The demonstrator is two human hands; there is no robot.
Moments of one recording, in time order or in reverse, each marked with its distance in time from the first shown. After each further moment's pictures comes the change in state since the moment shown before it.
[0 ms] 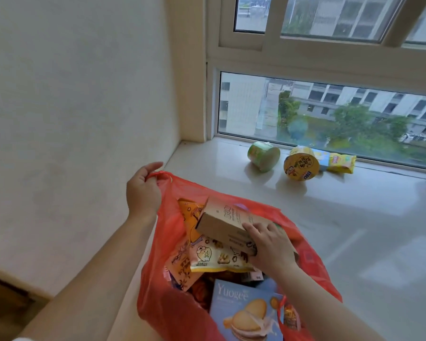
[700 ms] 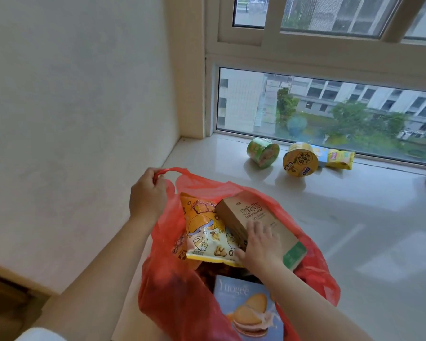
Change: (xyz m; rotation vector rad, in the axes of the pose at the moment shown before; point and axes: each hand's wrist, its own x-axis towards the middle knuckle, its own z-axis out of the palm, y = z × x) left_hand 0.003 -0.020 -0.007 0.404 -0.118 0.133; right_hand 0.003 -0.032 0.012 -0.114 -0.164 0.254
